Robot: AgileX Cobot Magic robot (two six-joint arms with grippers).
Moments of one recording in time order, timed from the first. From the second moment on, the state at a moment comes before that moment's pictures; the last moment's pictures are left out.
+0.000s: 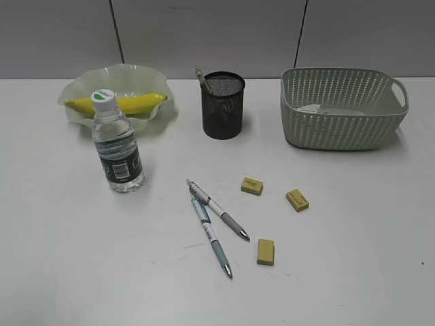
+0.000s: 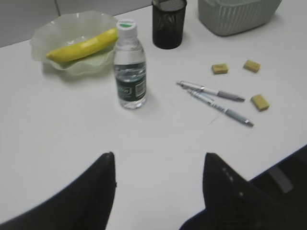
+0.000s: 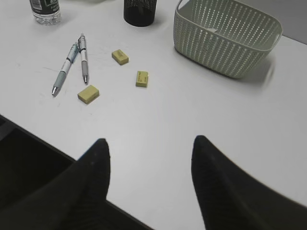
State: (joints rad) left arm -0.47 0.24 -0.59 -0.07 0.93 0.03; right arm 0.51 -0.01 -0.51 -0.01 1.04 -0.11
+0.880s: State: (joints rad) left arm -0.50 1.47 -0.90 -0.58 0.73 -0.29; right arm 0.51 -0.01 -0.51 -0.01 1.04 -0.11
